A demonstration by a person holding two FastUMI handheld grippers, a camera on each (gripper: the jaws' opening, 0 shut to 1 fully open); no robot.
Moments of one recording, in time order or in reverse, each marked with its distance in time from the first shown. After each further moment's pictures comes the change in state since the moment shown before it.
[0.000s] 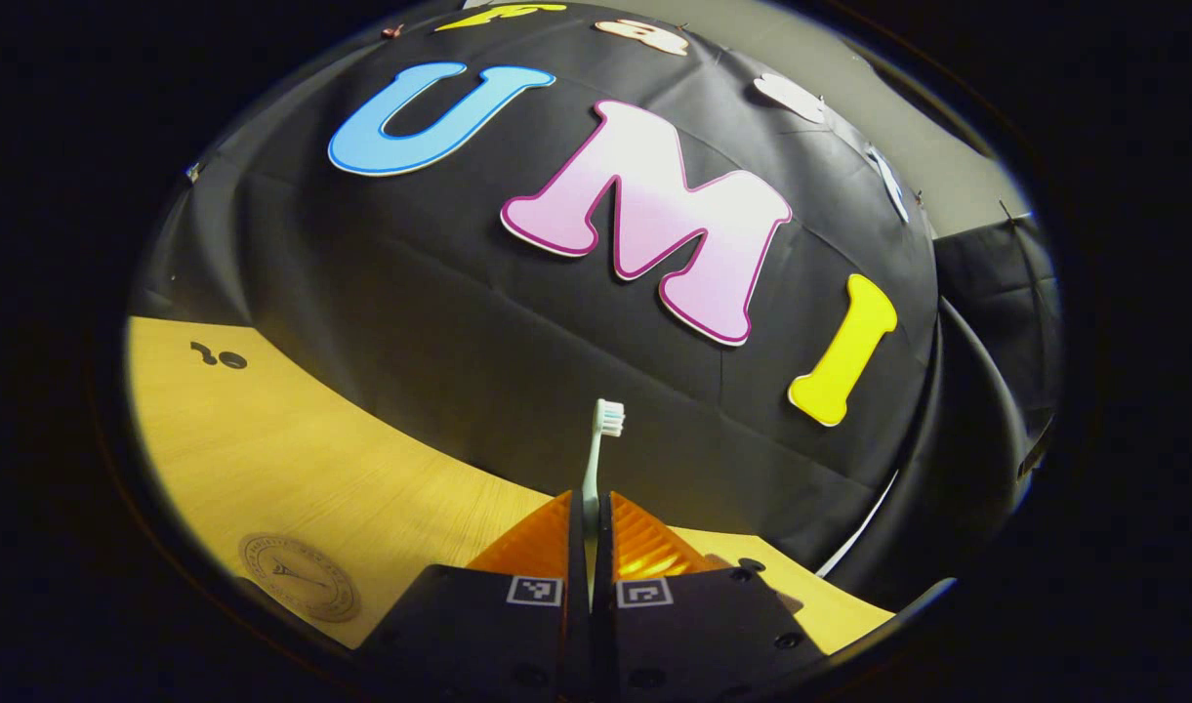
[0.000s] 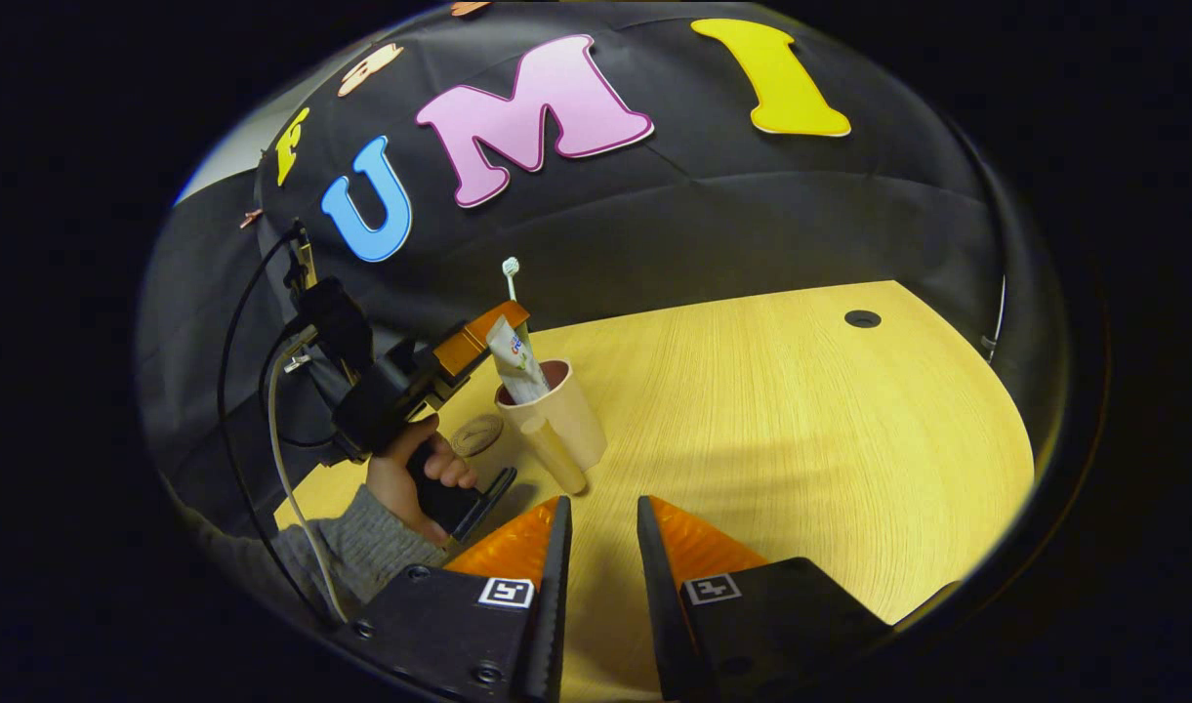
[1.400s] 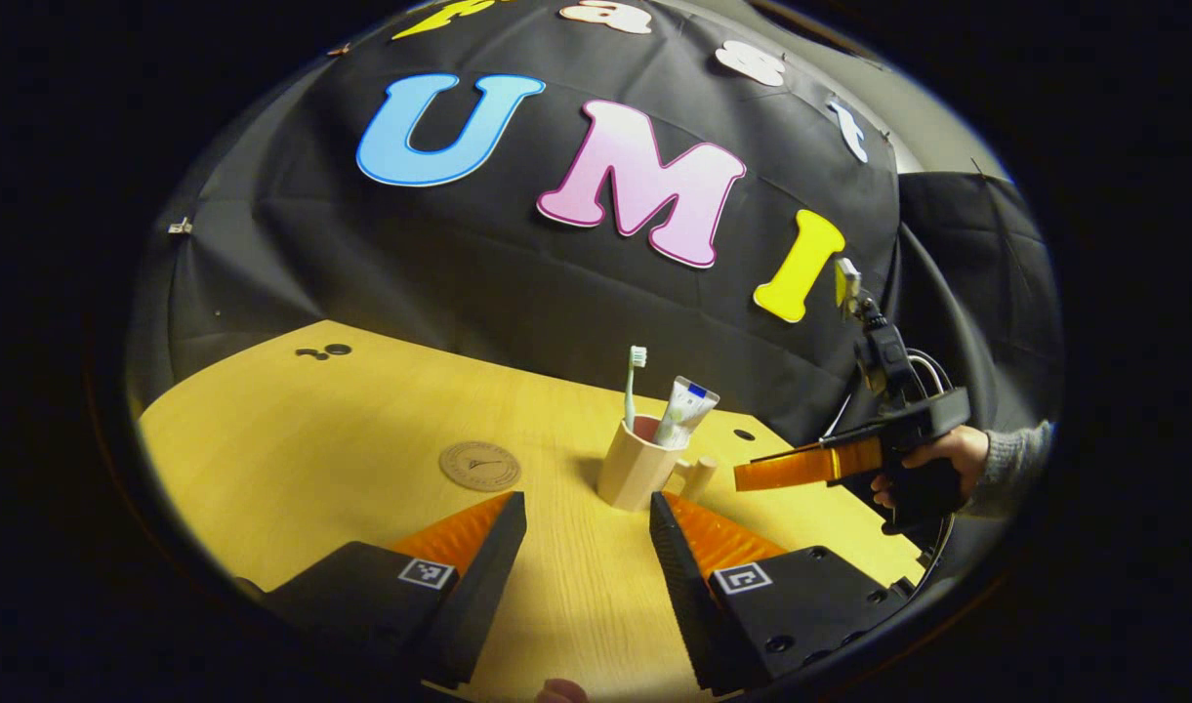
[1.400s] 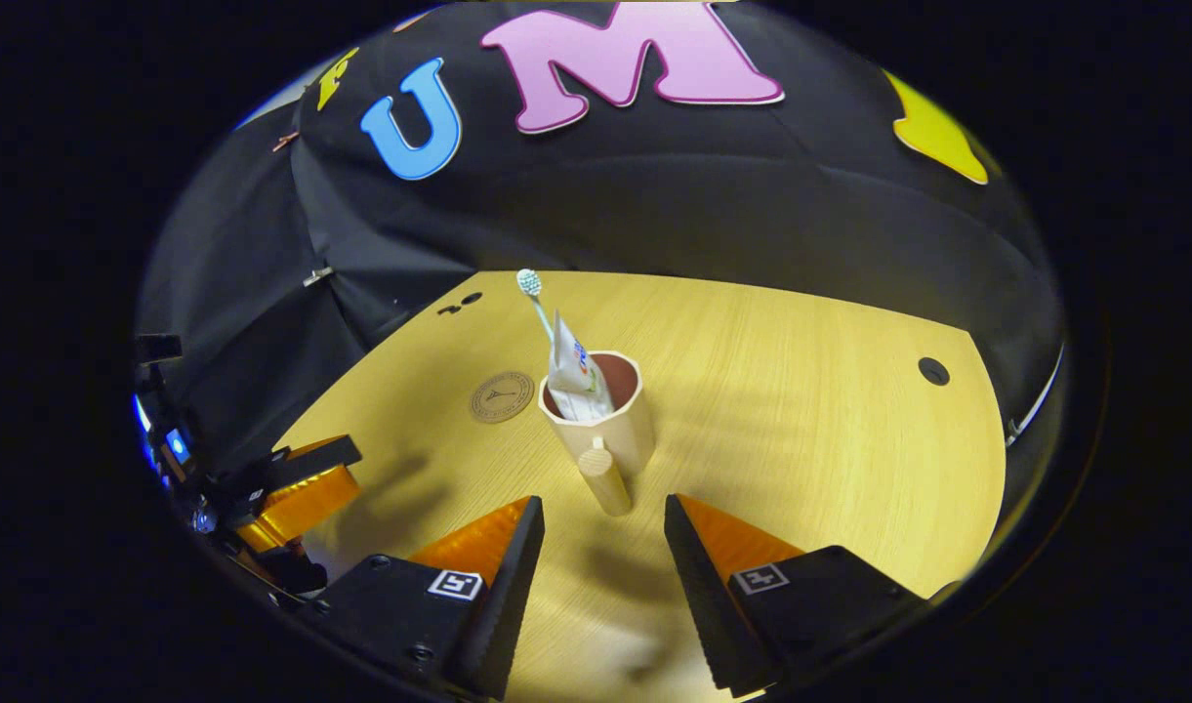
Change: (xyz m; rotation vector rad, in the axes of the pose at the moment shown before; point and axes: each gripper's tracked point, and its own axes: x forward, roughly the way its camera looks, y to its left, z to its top) left arm -0.247 0.038 0.012 0.148 0.325 0.068; right arm 0.044 0.044 0.019 -0.211 0.288 0.085
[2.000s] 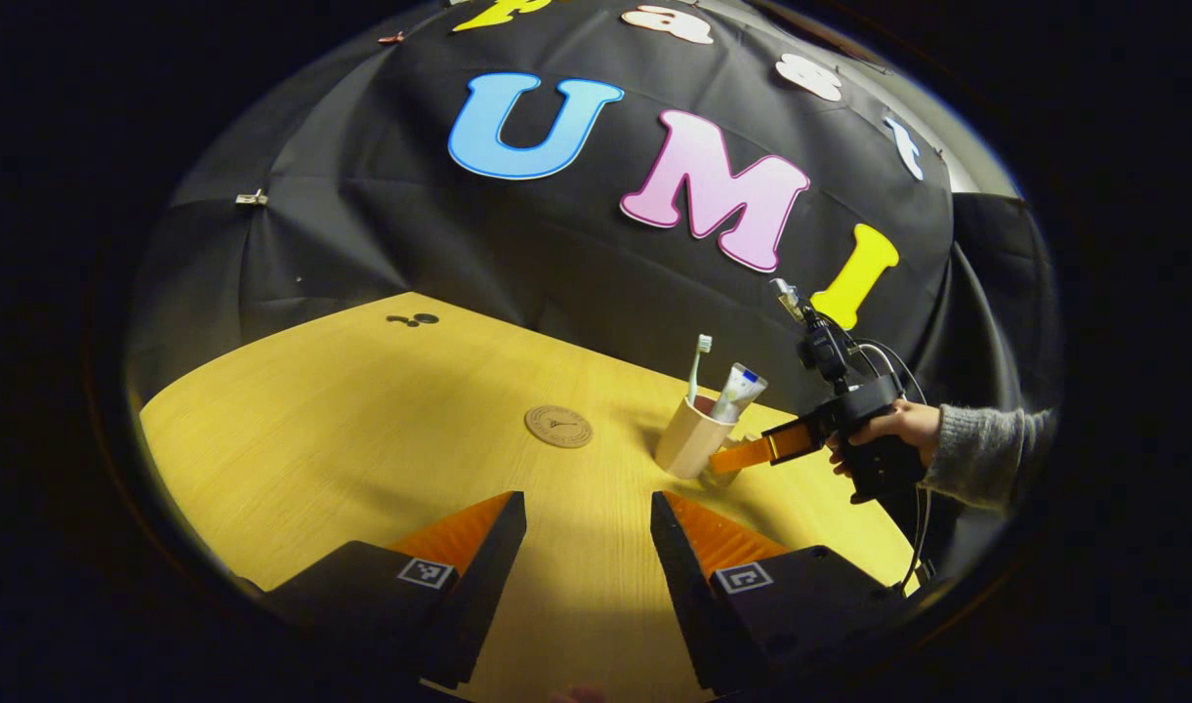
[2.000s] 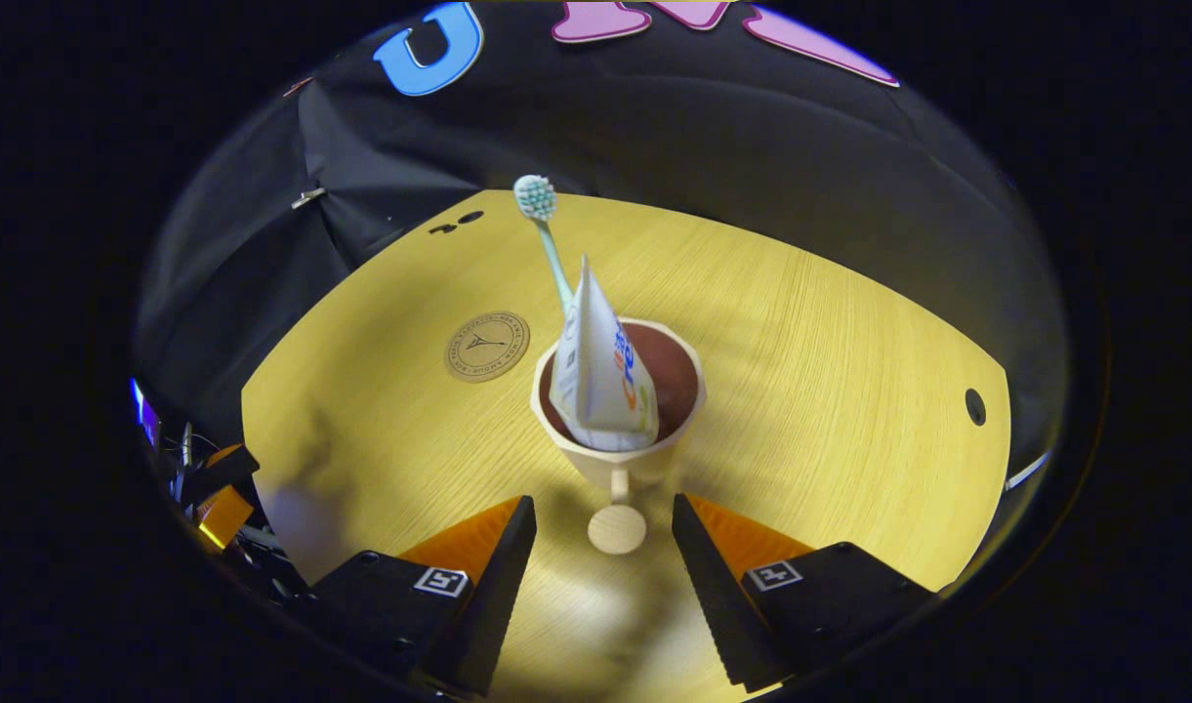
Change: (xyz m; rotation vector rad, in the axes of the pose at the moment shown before) left arm -0.064 0.042 -0.021 -0.108 0.040 0.172; right arm 0.073 -0.002 -0.014 -0.115 0.261 -0.023
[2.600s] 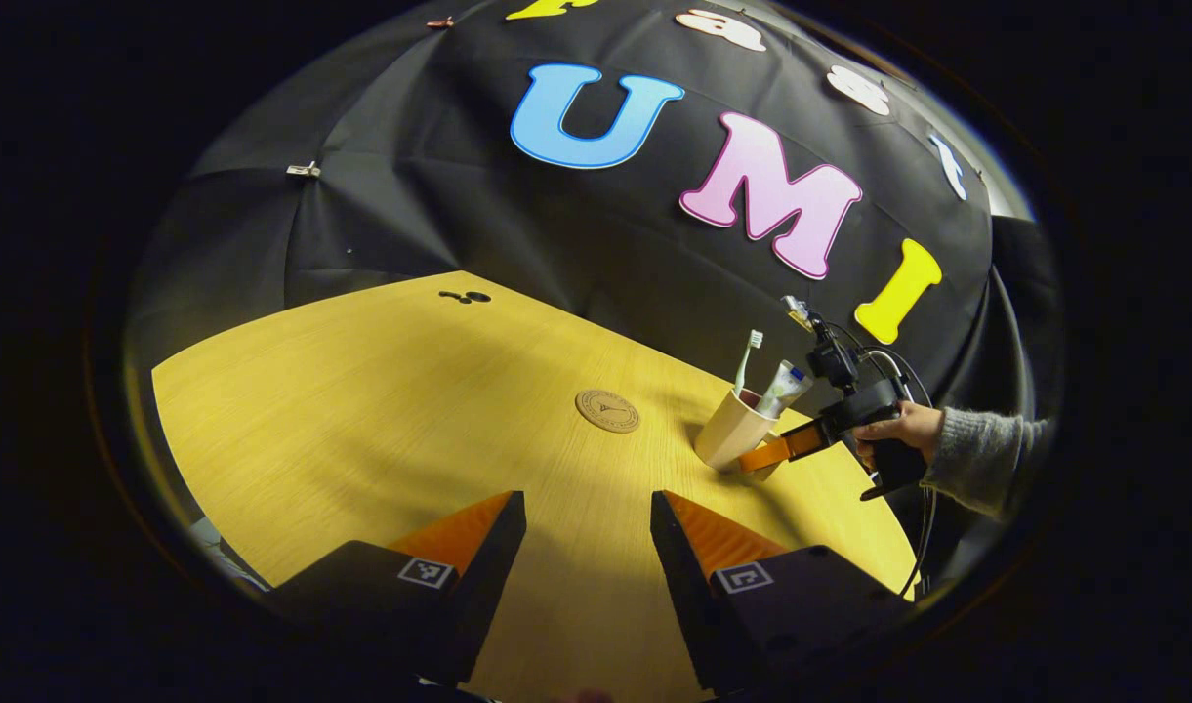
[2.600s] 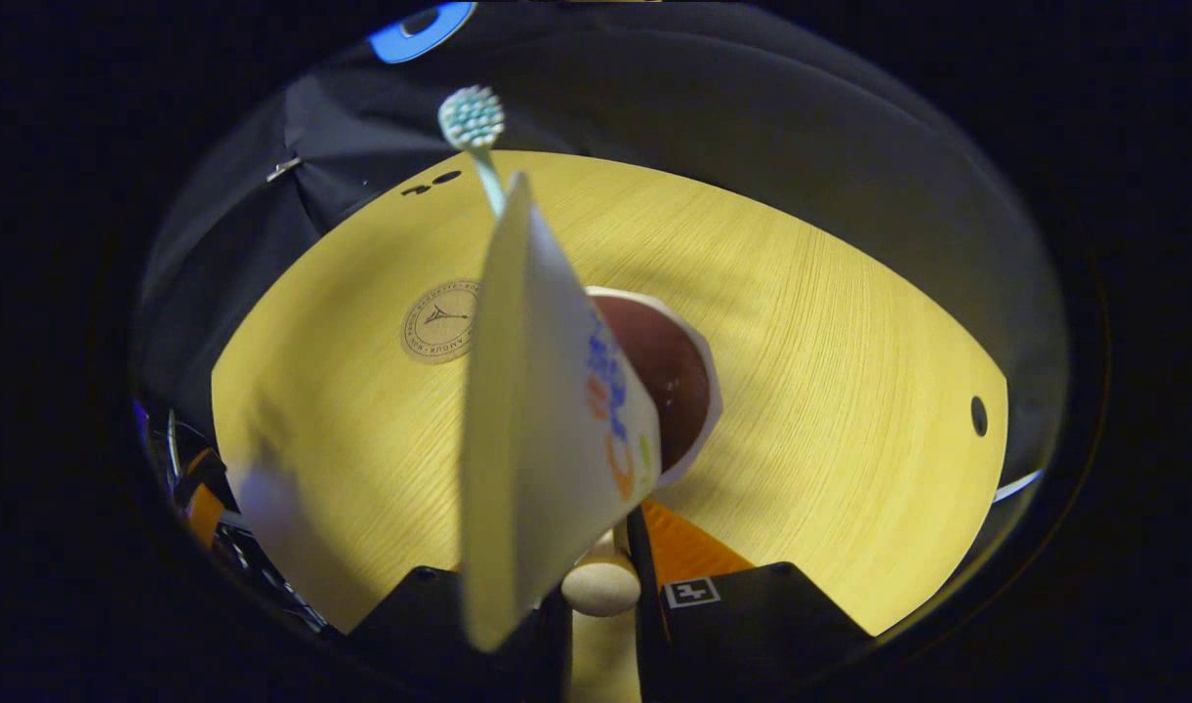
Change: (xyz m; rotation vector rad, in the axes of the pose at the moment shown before) left arm -0.006 0.034 -0.010 -0.086 0.015 0.088; right arm 0.026 -0.012 -0.004 -0.070 0.086 -0.069
